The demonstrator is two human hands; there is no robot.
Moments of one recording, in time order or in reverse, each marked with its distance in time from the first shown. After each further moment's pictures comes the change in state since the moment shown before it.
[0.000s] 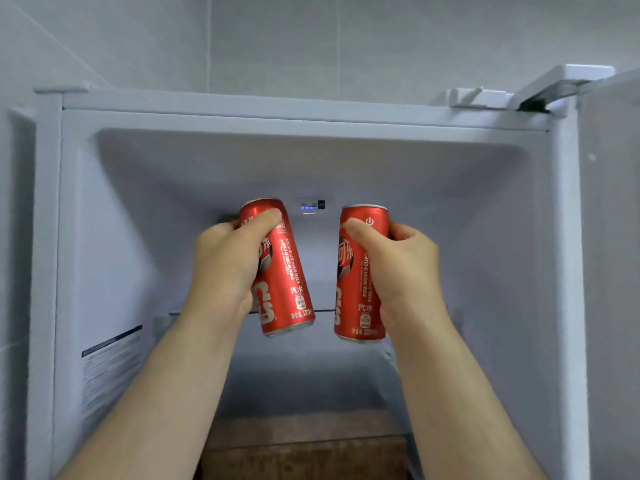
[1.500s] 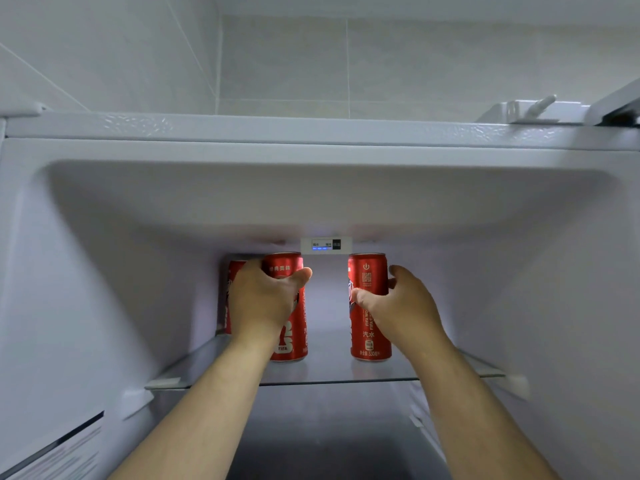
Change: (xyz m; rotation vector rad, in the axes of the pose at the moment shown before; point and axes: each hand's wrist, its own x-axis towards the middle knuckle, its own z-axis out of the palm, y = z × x) left_hand 0.111 -0.067 0.033 0.524 0.076 0.316; right_hand 0.114 0.070 0.017 -0.667 -0.106 -0.101
